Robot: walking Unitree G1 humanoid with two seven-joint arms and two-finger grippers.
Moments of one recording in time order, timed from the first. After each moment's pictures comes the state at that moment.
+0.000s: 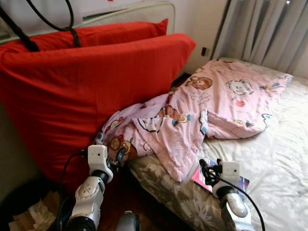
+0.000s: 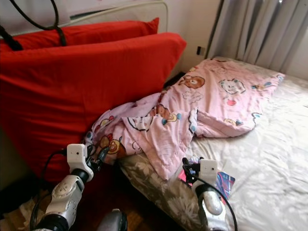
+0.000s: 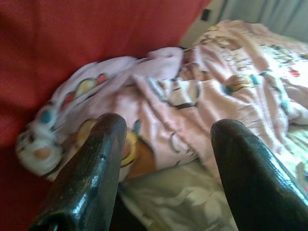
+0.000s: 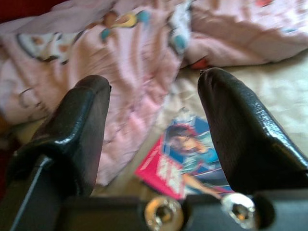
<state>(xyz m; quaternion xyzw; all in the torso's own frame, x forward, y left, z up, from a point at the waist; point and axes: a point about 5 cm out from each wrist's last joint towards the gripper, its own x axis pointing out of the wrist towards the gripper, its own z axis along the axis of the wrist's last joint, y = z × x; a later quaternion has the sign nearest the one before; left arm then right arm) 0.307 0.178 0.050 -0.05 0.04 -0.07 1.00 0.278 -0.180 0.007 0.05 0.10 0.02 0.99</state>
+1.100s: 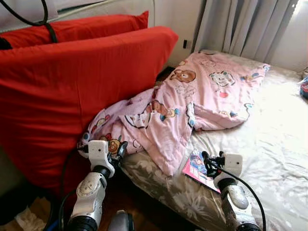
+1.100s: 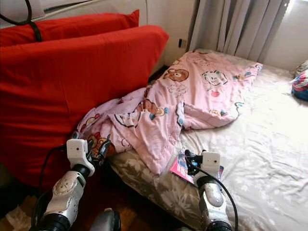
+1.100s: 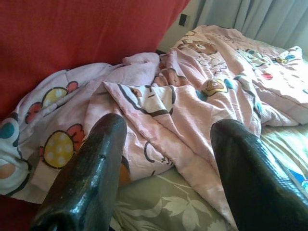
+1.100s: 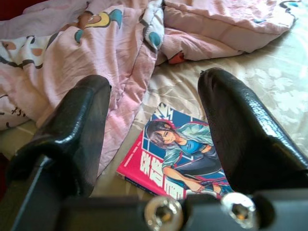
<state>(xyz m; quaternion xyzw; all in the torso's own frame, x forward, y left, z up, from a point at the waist) 0.303 0.176 0.063 -0.06 0.01 -0.06 1.00 0.287 -0.177 0.014 0.07 0.09 0.01 0.99</state>
